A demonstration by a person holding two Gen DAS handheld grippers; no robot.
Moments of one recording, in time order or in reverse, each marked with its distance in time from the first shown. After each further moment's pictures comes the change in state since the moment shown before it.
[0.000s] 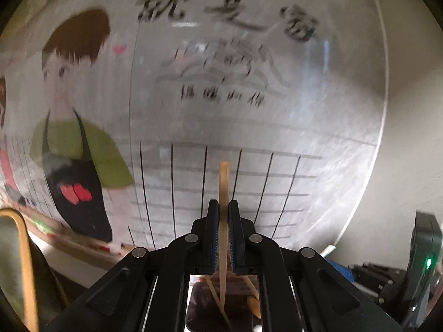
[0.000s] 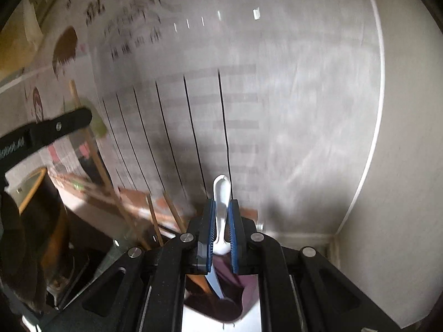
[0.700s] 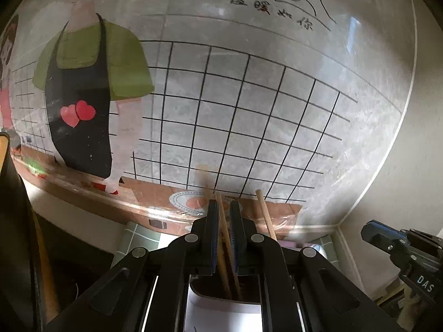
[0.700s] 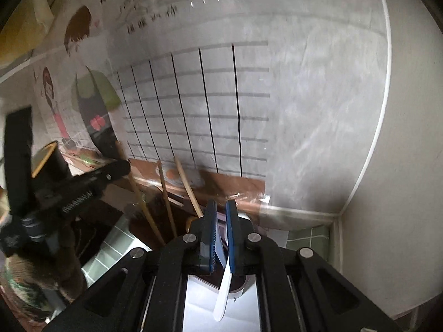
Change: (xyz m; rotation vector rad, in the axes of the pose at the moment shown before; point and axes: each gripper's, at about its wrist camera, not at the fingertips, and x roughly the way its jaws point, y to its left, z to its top) left arm 0.027 0.037 -0.061 -0.120 0.171 0.013; right arm -0.018 0.005 -0.005 -0.047 0.082 0.047
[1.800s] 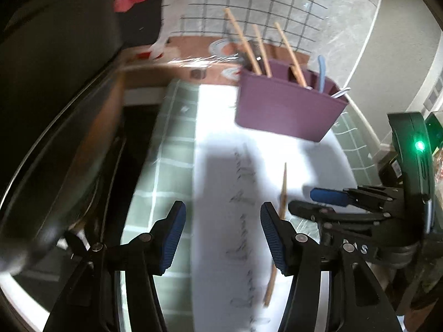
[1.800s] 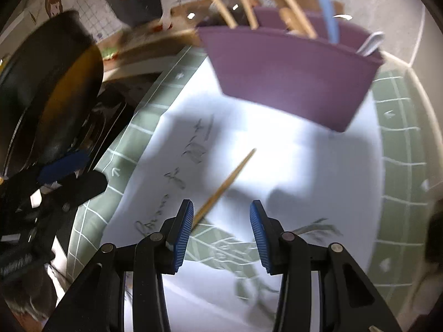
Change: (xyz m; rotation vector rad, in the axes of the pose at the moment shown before) left arm -0.112 0.060 -0.157 0.103 0.412 0.065; right arm 0.040 0.104 -0.172 0.055 0.494 0.126
